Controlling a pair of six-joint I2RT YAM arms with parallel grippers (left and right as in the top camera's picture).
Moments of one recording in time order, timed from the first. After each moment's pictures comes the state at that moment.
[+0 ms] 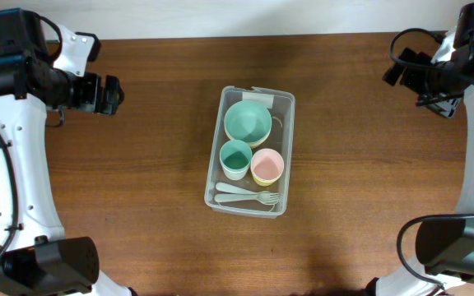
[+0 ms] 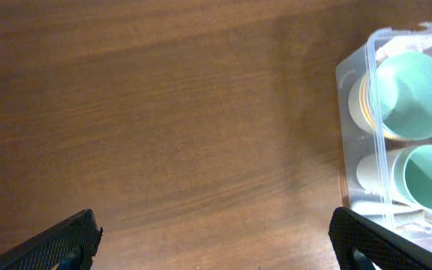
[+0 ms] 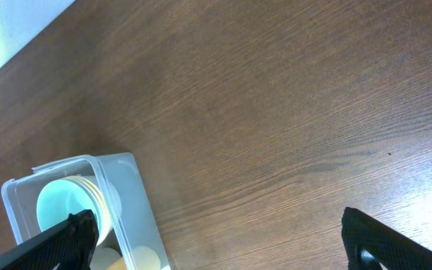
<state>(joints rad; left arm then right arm) 0.19 1.79 2.02 -1.33 0.26 0.34 -0.24 1.82 2.01 -1.32 -0.18 0.33</state>
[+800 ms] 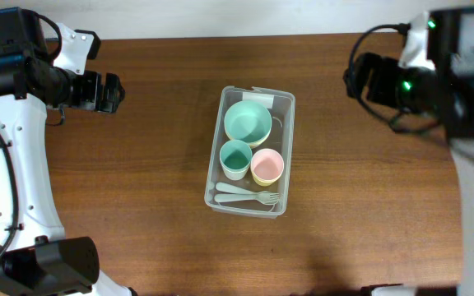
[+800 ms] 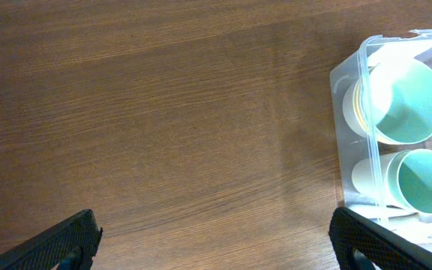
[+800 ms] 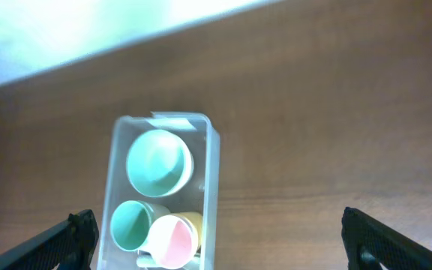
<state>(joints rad) 0.19 1.79 2.02 -1.32 0.28 0.34 0.05 1.49 2.00 -1.31 -0.12 0.30</state>
